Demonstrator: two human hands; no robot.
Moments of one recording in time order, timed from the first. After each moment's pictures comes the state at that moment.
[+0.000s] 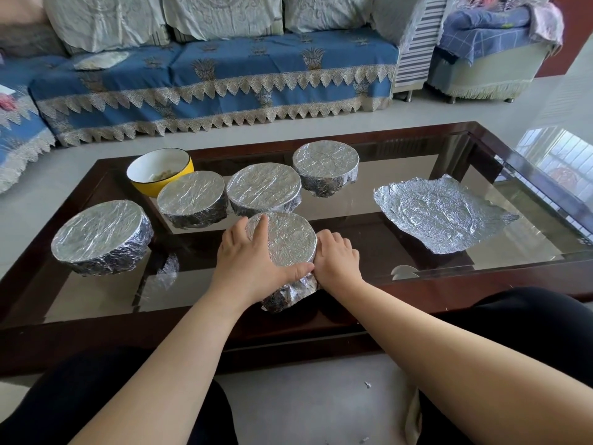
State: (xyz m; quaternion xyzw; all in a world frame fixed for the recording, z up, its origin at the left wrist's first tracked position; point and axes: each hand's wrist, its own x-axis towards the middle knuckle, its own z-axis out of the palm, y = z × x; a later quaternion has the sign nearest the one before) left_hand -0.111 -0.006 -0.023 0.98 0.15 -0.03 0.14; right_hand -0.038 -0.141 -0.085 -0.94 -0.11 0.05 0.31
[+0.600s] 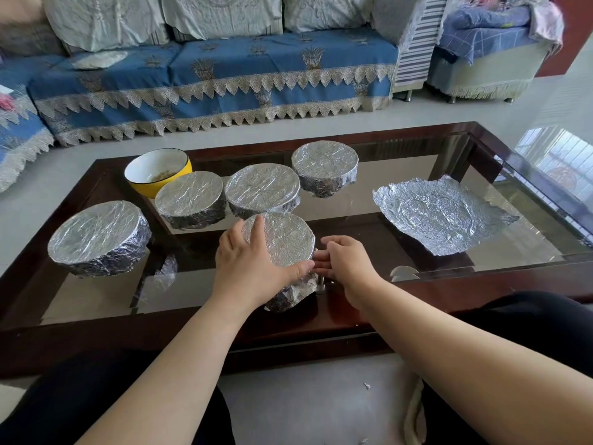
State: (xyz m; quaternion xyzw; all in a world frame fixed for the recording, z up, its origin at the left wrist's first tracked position) left_hand -0.108 -0.008 -0.035 0.97 0.17 0.02 0.15; right_hand -0.038 -0.154 -0.069 -0.70 0.07 0.20 0.69
